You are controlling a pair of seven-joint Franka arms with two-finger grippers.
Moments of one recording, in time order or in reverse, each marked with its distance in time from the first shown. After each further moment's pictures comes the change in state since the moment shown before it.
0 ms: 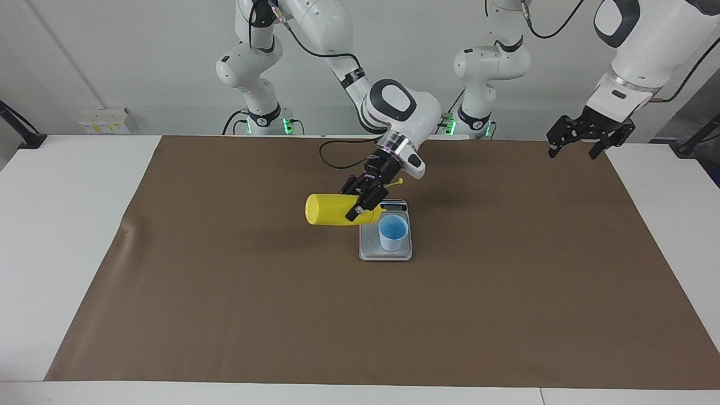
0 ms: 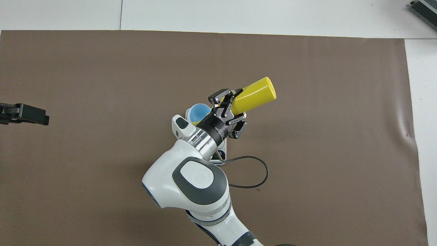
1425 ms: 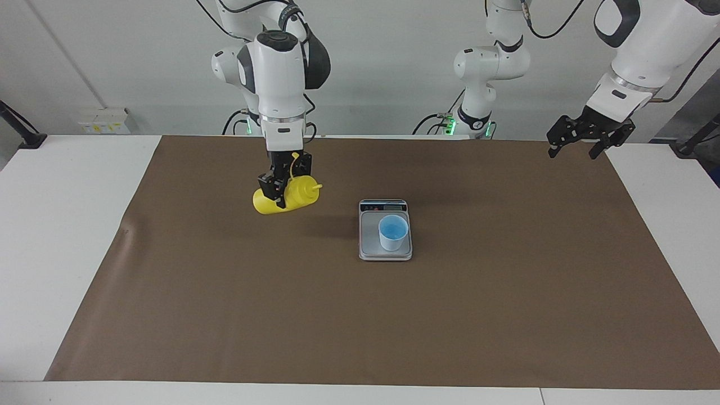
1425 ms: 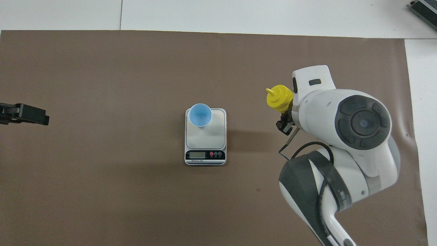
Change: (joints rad) left arm 0.000 0.000 0.000 0.000 0.000 0.000 0.000; right arm -0.436 -0.381 -0.002 -0.237 1.021 0.338 -0.104
